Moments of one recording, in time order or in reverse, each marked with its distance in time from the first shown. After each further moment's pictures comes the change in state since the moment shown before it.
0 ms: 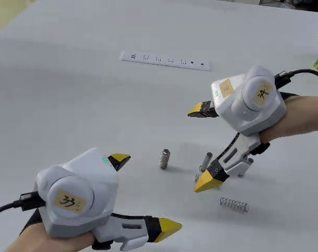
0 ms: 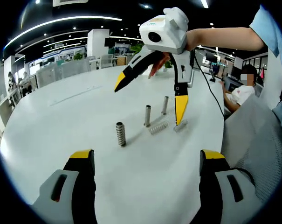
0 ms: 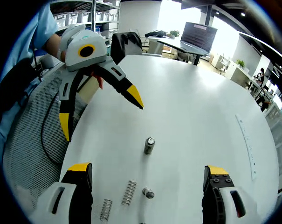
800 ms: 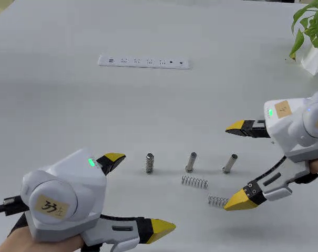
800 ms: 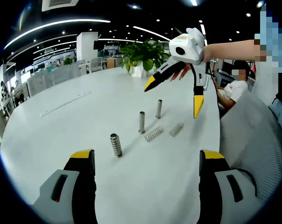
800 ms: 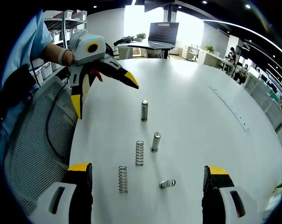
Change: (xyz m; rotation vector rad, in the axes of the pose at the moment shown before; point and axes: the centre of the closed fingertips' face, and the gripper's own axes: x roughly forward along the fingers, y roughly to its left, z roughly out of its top) left arm 0.011 -0.005 0.014 0.068 0.000 -0.077; right arm -0.050 0.024 -0.074 0.260 -0.062 -0.156
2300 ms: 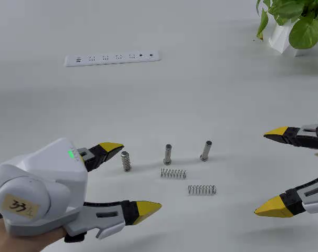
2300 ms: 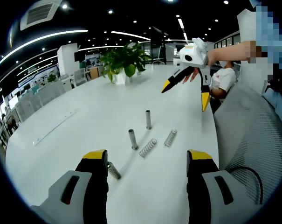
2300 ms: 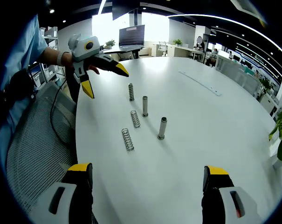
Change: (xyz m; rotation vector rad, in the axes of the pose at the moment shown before) left arm 0.024 -0.015 0.029 0.202 0.000 -0.104; right arm -0.058 0.021 -0.070 0.224 -0.032 -0.157
